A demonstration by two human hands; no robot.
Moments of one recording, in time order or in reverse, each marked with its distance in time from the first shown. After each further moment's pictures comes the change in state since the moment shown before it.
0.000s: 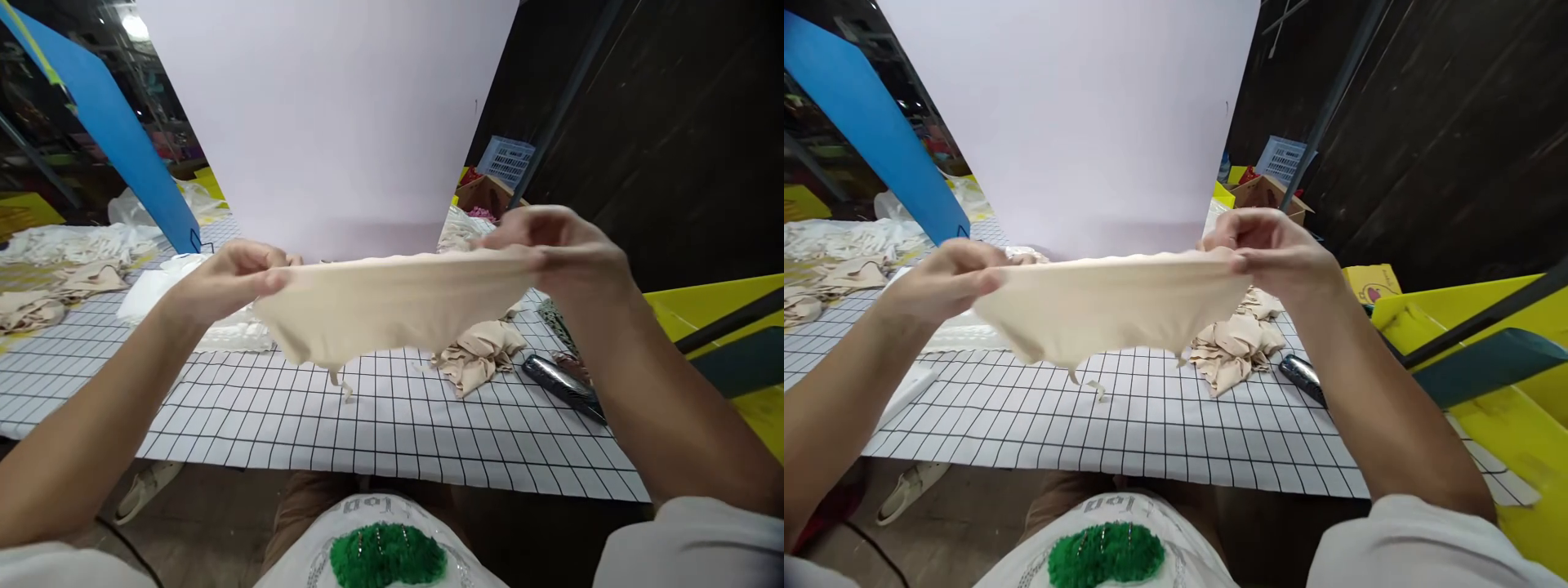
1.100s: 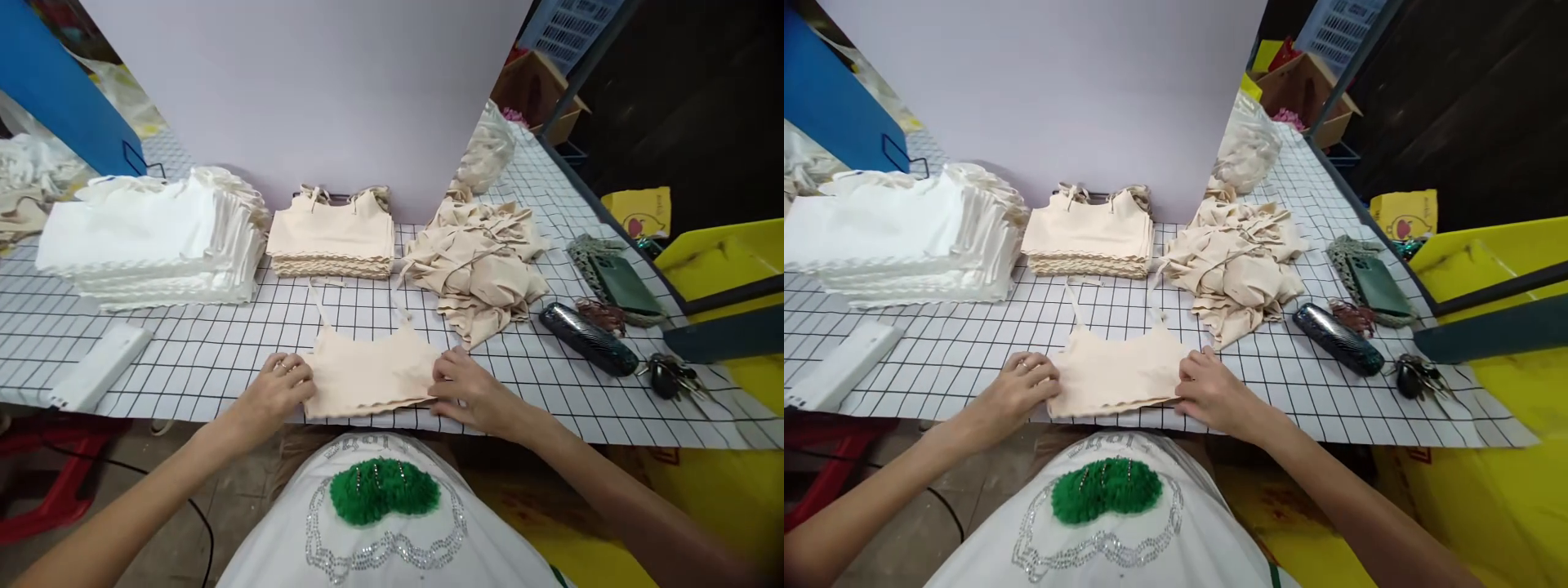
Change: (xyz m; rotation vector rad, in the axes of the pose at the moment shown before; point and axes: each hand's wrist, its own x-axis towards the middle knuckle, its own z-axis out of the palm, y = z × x) left_hand -0.149 -0.167 0.057 0.847 -0.391 -0.031; right_hand -0.158 0.164 0.110 -0.720 -0.239 0.080
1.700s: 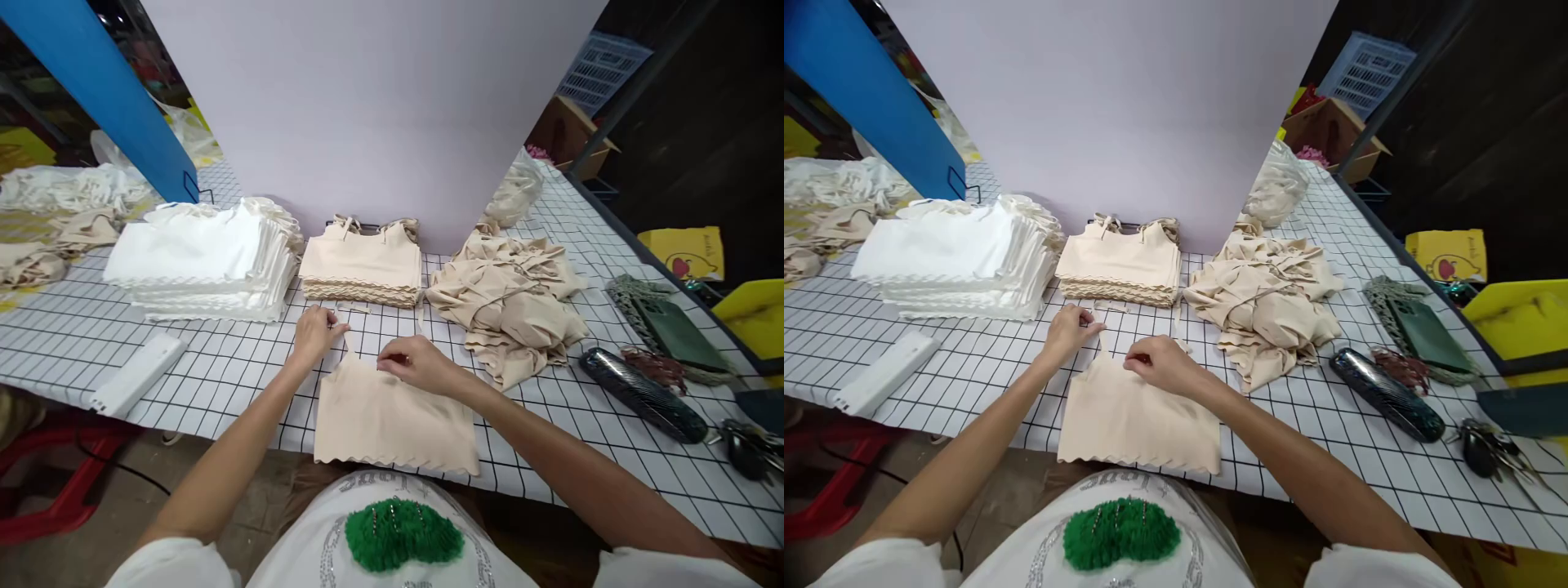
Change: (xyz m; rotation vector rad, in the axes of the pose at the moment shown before) left_hand 0.119 -0.083 0.014 -0.088 0.439 -0.713; right_hand 0.148 0.003 0.017 0.350 -0.065 0.225
